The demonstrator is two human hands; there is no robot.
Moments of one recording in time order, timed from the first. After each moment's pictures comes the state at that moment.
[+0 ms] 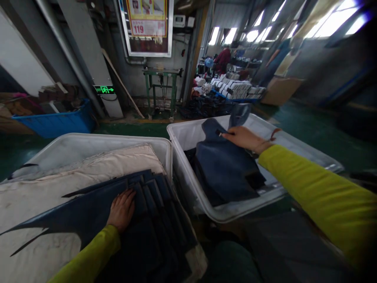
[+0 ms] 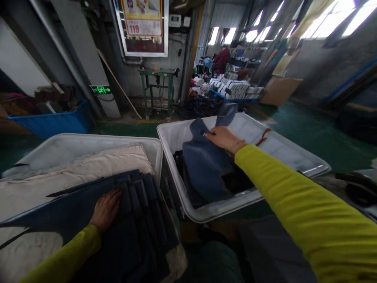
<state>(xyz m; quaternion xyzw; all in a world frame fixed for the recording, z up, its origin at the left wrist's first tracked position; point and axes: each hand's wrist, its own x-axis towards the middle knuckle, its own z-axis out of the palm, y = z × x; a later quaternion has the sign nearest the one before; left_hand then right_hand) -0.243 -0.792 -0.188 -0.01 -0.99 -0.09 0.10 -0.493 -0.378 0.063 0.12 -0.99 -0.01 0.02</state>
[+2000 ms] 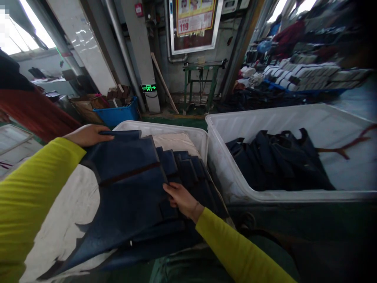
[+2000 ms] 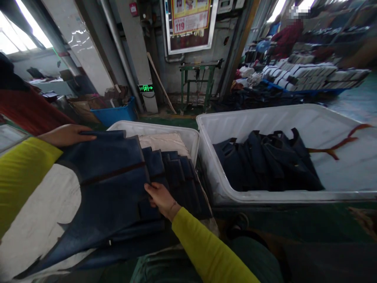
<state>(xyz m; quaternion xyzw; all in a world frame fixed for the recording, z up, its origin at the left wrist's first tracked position) -0.191 -0.980 0.116 0.17 -0.98 -0.06 -0.05 -0.193 -0.637 -0.082 0.15 -0.65 0.62 -0.40</state>
